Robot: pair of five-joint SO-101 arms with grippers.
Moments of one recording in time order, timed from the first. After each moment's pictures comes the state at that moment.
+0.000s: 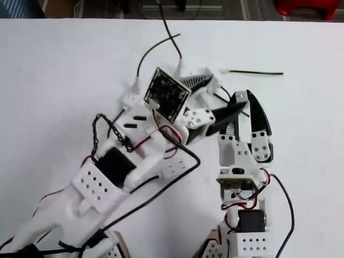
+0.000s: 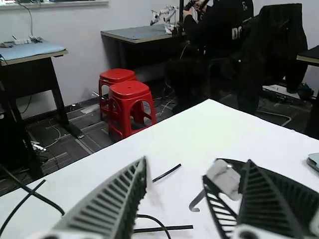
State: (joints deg) left arm 37.2 -37.6 33.6 21.4 -0.2; right arm -5.1 -102.5 94.8 -7.3 28.4
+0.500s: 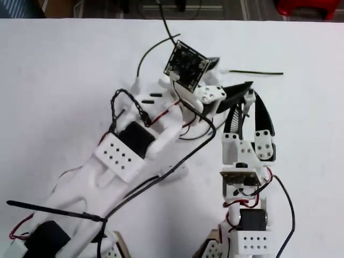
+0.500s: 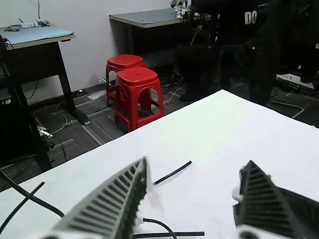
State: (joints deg) left arm 34.6 -20.1 22.0 19.7 0.0; right arm -4.4 -102.2 94.9 -6.7 28.3
